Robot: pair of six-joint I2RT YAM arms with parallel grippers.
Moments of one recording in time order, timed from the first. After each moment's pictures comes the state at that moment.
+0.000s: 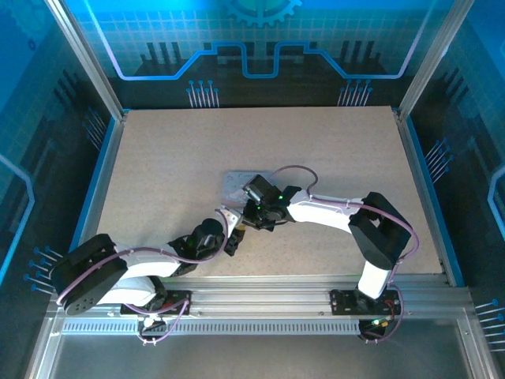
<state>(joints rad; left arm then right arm) -0.83 1.28 0.24 0.50 -0.09 -0.25 0.87 1.76 1.12 -0.43 -0.16 1.20</state>
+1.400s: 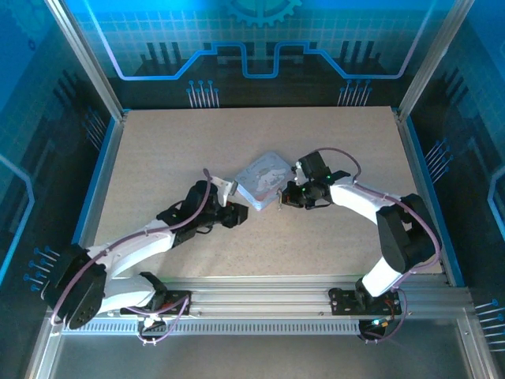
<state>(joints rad) -0.59 1.22 0.62 -0.04 0.22 -0.42 0.44 1.62 0.97 -0.41 -0.40 0.60</state>
